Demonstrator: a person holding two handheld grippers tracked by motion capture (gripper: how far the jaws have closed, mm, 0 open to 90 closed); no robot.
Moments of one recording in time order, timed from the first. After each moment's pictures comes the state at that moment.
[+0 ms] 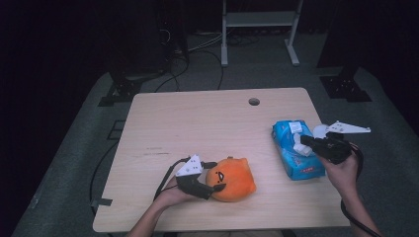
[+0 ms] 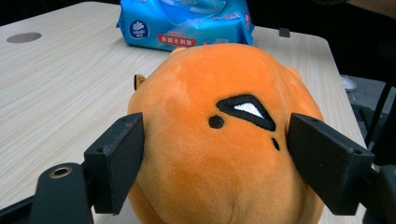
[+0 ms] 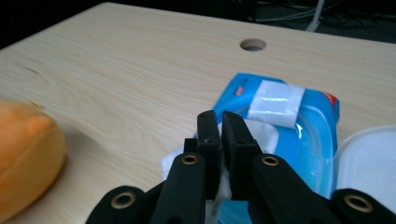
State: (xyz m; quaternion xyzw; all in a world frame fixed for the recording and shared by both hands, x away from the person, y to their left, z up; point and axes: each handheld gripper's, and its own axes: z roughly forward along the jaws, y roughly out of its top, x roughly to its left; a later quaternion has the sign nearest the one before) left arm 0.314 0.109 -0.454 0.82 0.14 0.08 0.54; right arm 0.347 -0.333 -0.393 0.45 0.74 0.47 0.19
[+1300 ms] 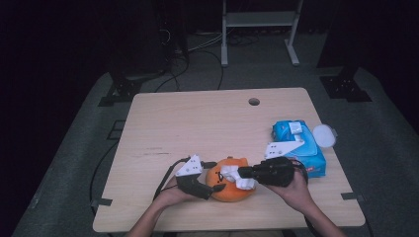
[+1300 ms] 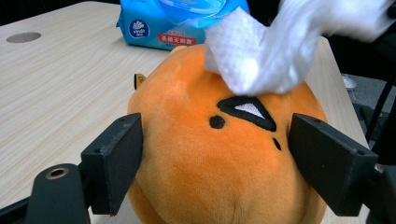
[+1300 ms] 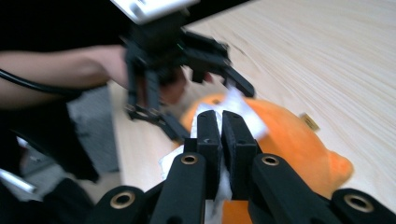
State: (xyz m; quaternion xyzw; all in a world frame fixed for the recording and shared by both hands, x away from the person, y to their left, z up) left arm 0.315 0.110 -0.455 0.82 0.14 0.08 0.54; right arm 0.295 -0.174 -0.379 0.23 0.83 0.50 0.01
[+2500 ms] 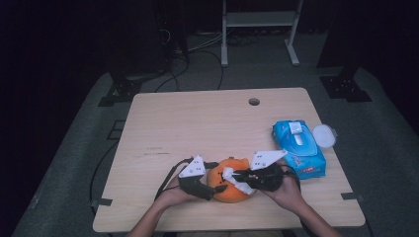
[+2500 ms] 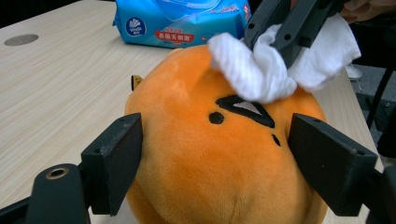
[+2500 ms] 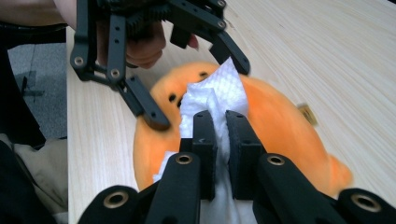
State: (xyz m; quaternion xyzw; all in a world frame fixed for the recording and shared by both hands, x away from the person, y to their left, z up) left arm 0.313 0.103 -0.453 0.83 0.13 0.09 0.53; right arm 0.296 -0.155 -0.406 0.18 0.87 0.45 0.09
